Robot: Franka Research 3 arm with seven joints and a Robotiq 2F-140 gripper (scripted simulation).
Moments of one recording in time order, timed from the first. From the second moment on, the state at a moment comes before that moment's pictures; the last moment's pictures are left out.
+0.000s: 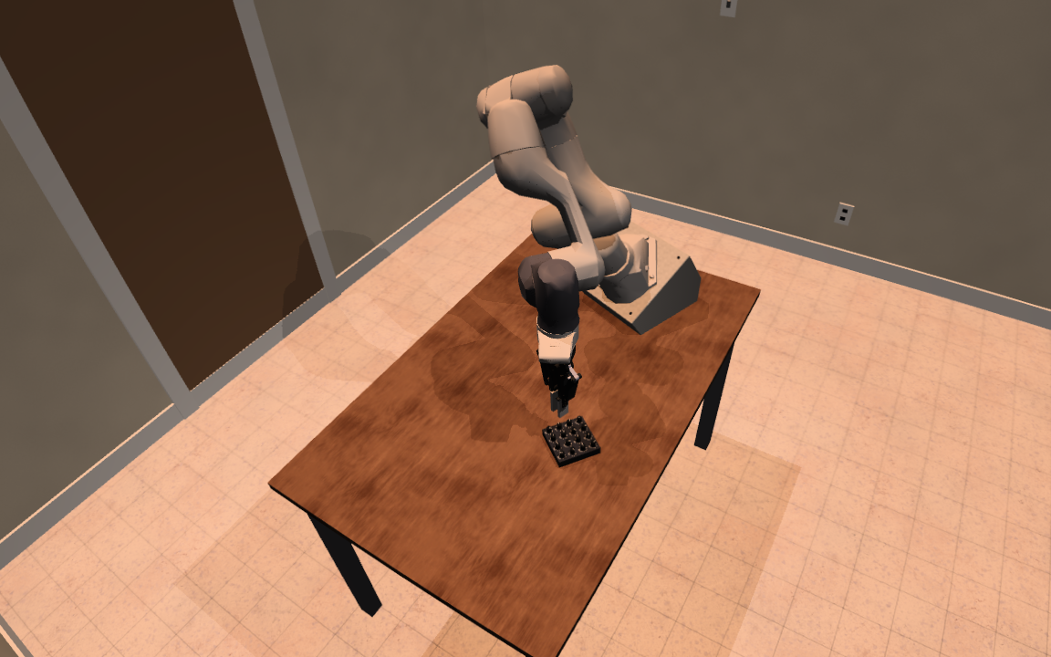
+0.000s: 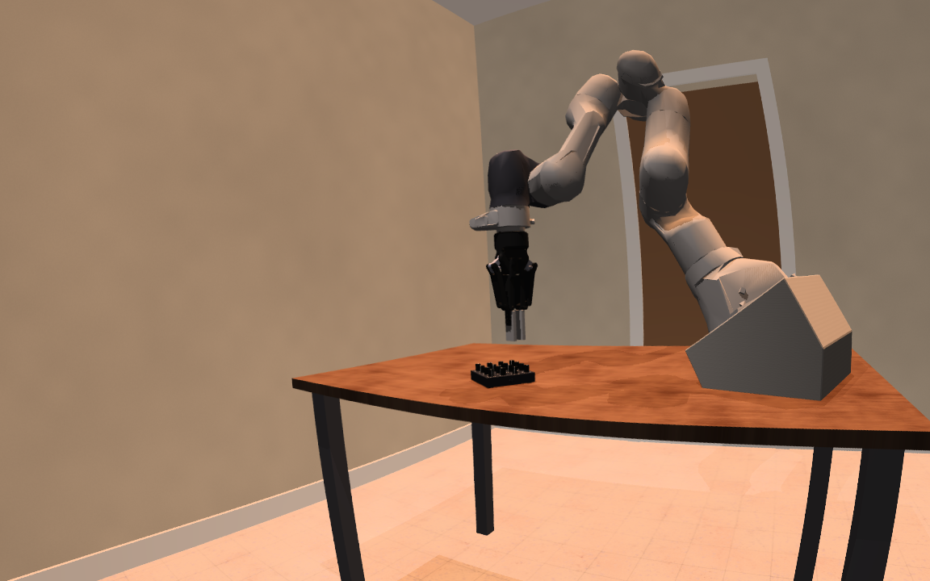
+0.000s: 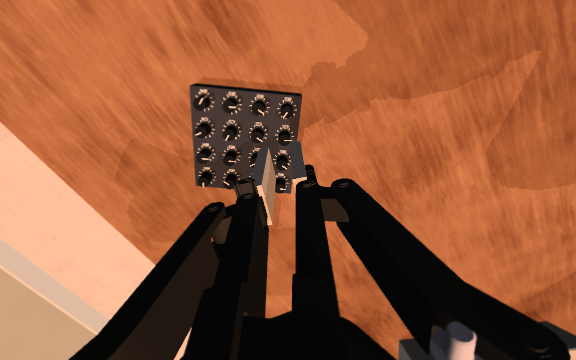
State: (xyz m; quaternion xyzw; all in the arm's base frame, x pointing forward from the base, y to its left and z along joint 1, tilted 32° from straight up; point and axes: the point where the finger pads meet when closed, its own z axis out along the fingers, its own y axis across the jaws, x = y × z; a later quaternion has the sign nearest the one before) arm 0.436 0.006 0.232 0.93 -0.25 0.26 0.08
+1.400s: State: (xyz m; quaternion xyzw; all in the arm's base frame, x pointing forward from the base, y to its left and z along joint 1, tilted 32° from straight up) arm 0.445 -0.005 0.209 0.93 -0.25 0.26 0.08
